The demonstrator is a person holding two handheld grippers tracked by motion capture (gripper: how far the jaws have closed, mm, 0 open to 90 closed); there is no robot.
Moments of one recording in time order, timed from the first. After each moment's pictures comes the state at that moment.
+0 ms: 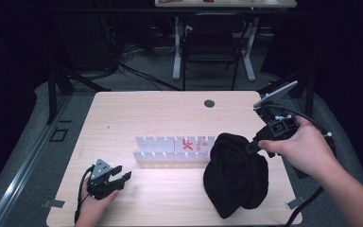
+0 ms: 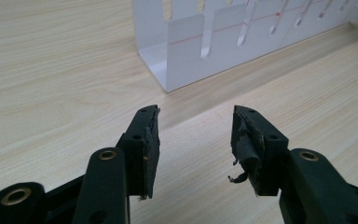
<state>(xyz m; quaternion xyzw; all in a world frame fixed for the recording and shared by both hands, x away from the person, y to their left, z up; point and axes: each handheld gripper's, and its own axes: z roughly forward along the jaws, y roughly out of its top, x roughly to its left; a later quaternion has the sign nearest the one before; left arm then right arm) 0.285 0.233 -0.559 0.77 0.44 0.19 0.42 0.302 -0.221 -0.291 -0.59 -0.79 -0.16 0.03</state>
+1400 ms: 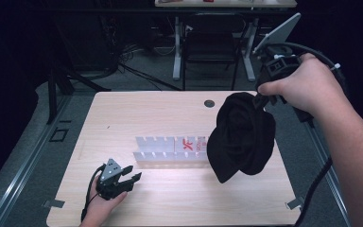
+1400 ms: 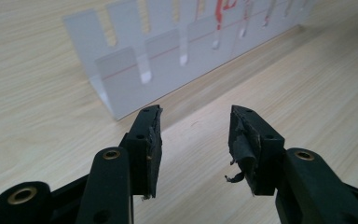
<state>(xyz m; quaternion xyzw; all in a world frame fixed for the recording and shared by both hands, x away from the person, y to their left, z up) 0.281 0.201 -0.545 0.80 0.38 0.18 0.43 0.357 -0.201 -0.194 -0.64 -0.76 -0.11 -0.04</state>
